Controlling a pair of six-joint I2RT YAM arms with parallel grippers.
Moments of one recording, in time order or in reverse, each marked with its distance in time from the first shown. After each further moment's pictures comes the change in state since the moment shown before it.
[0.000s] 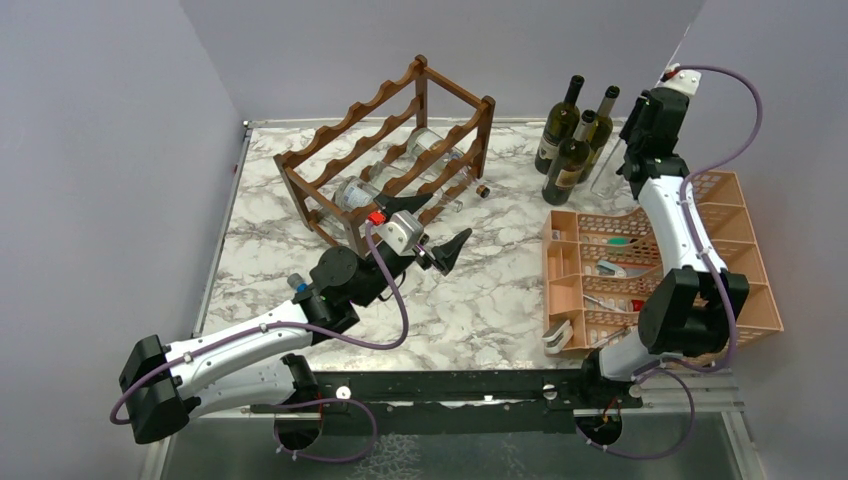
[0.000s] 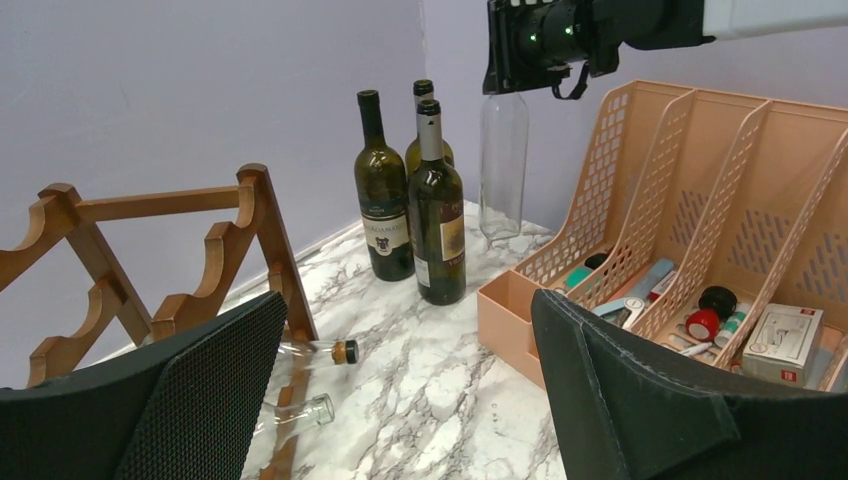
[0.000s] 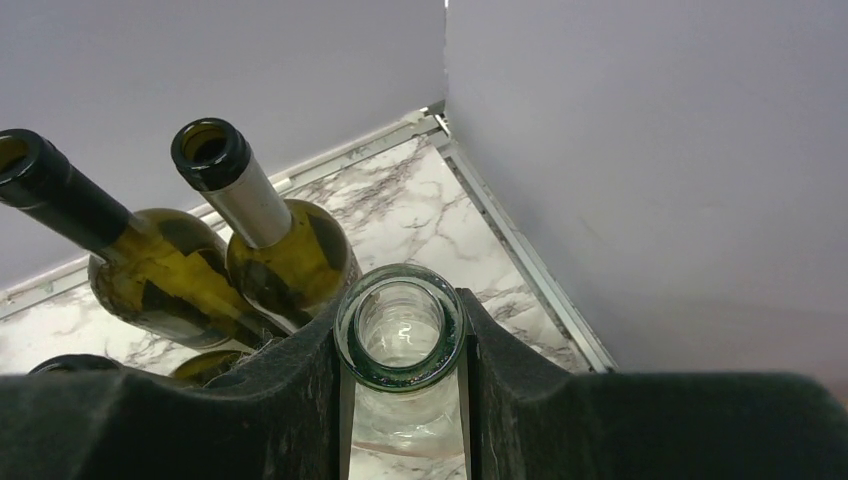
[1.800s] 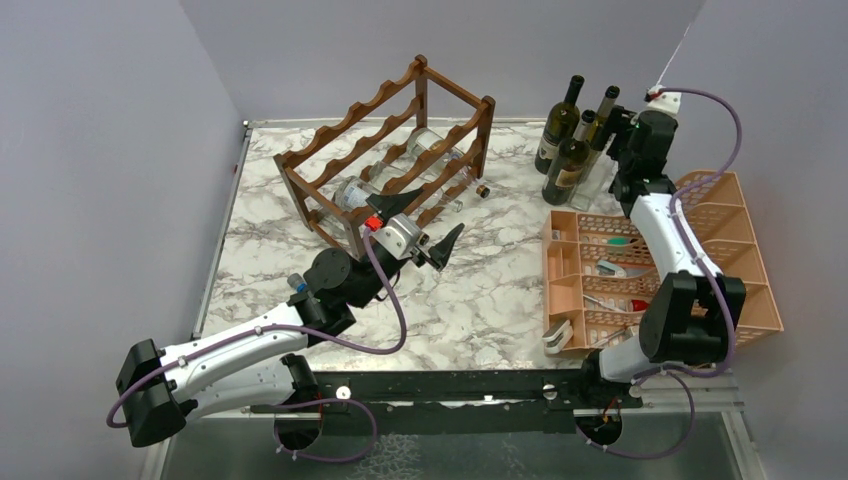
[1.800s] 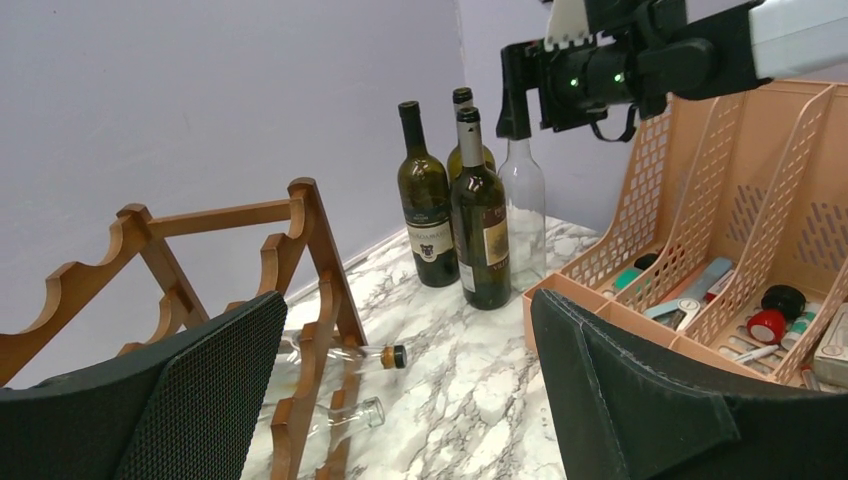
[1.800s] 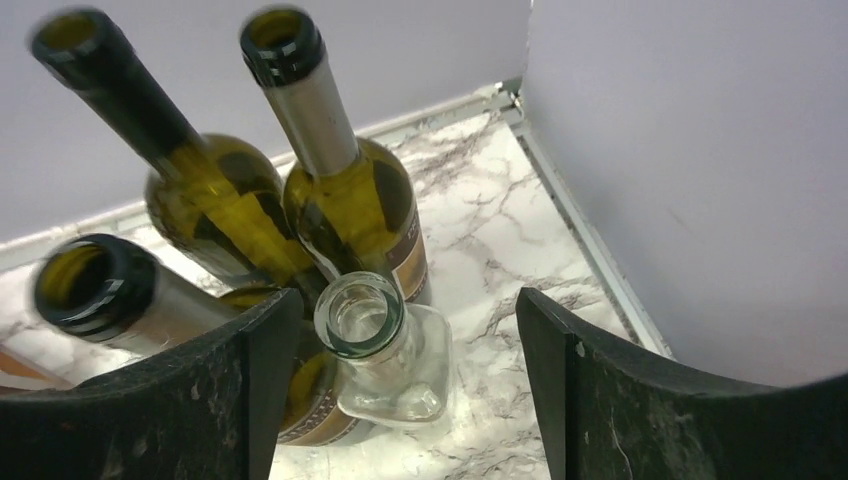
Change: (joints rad) left arm 0.000 -0.029 -0.006 0.000 -0.040 0.101; right arm -0.002 0.001 -0.204 0.198 -0.161 -0.002
